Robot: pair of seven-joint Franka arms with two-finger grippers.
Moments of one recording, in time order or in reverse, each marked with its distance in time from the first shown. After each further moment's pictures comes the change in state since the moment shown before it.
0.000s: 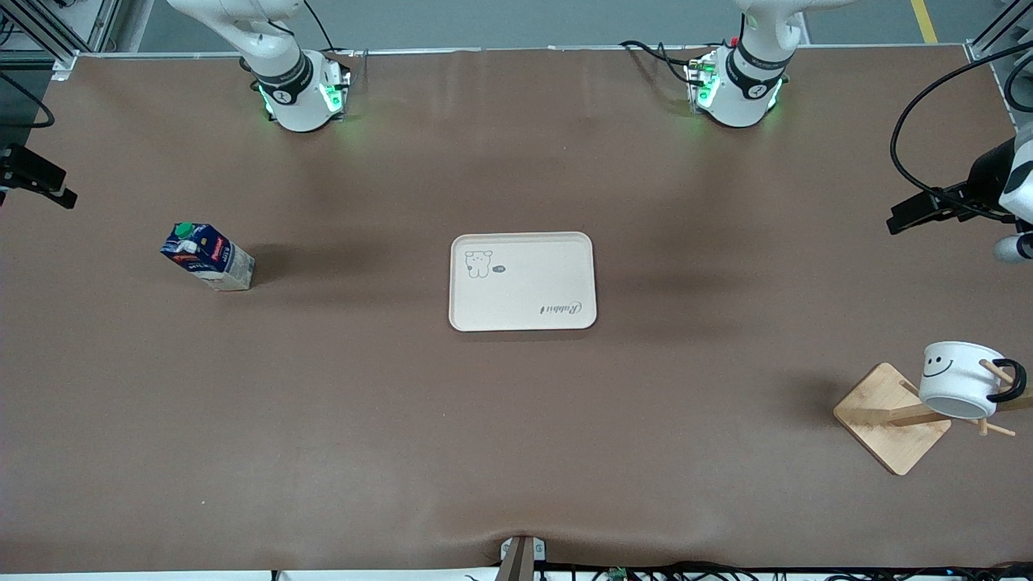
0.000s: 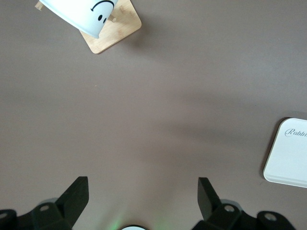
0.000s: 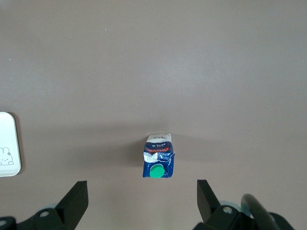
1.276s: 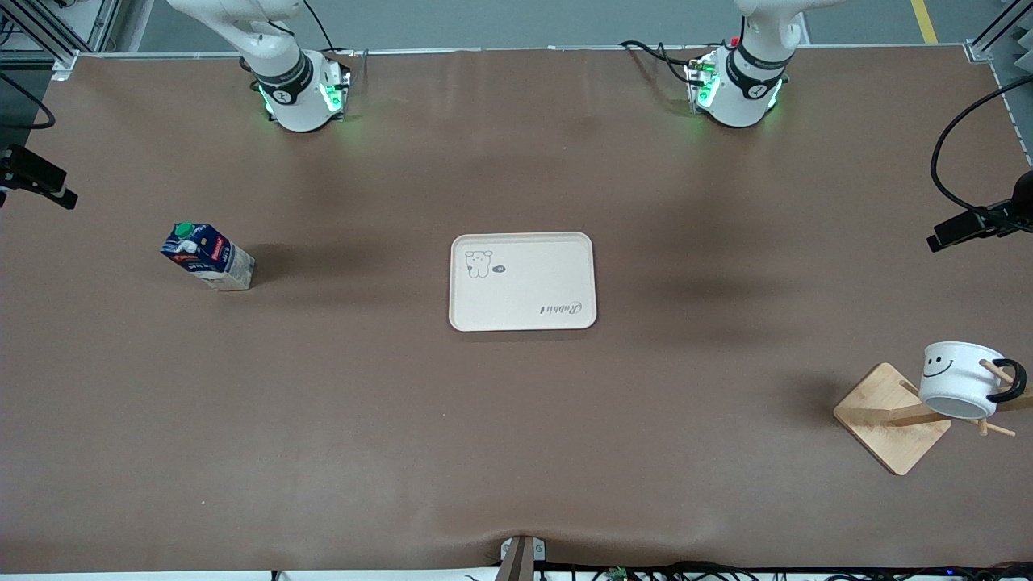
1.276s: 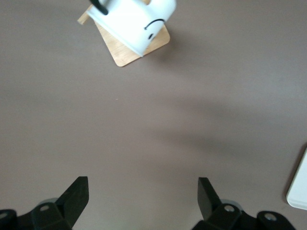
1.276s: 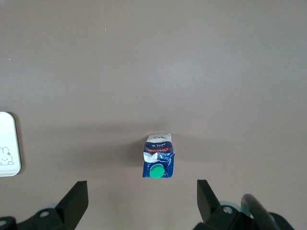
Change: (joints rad) left arm 0.129 0.007 0.005 -0.088 0.013 0.139 0.078; right arm 0.000 0.002 0.000 0.000 0.000 0.000 0.000
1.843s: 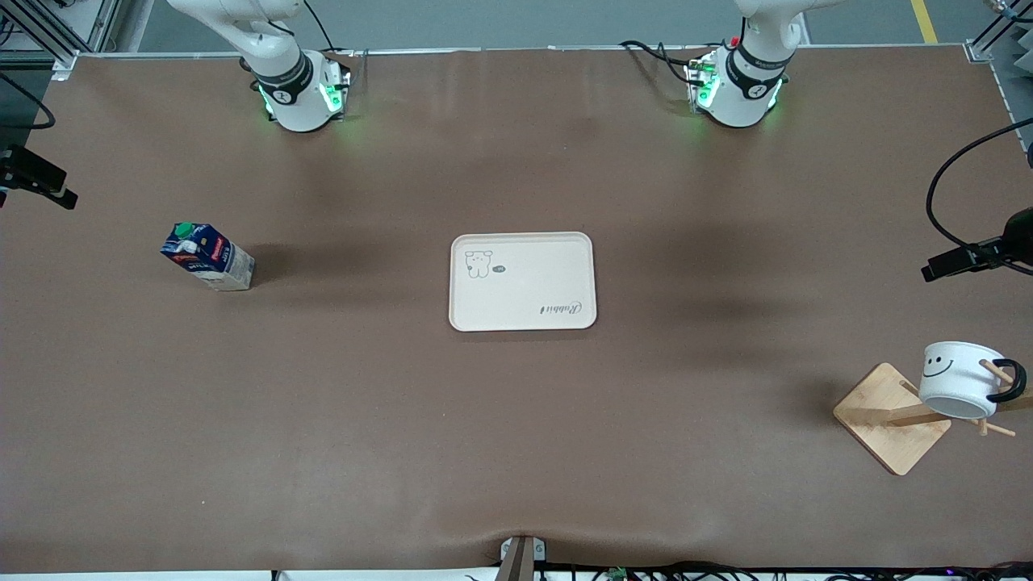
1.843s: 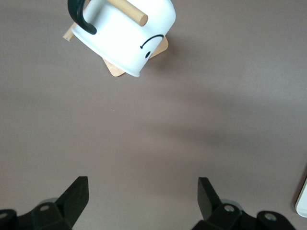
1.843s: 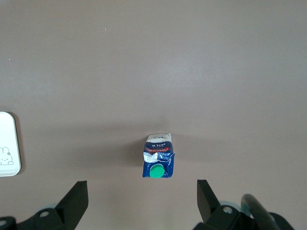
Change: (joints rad) left arm 0.006 0.117 -0.007 0.062 0.001 0.032 0.043; right arm 0.000 0.000 0.000 0.000 0.000 0.000 0.000
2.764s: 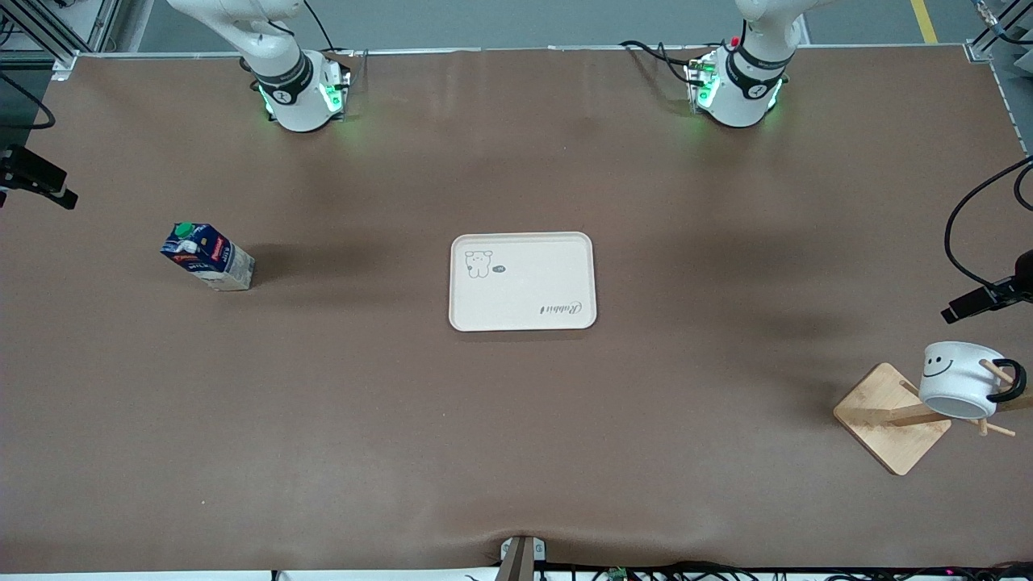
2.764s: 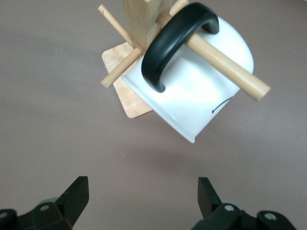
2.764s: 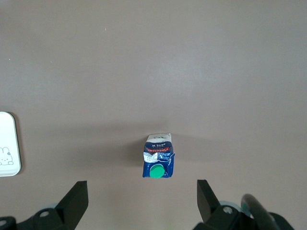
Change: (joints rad) left arm 0.118 0.040 0.001 -0.157 -0.074 0.376 0.038; right arm 0.000 0.000 0.000 0.000 0.000 0.000 0.000
